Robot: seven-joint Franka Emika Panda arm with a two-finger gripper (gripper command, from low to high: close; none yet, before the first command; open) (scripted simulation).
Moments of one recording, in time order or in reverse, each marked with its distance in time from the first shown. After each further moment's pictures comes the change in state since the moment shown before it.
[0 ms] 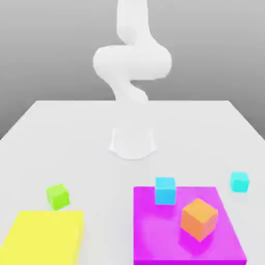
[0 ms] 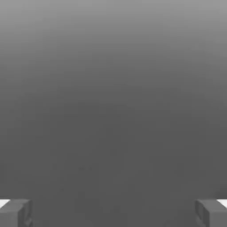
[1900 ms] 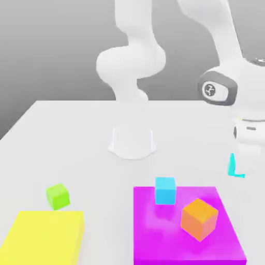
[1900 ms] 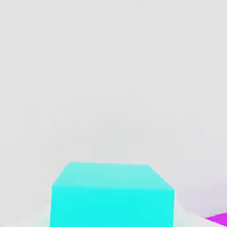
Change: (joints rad) arm 0.530 0.671 0.099 -0.407 -0.001 0.339 -0.548
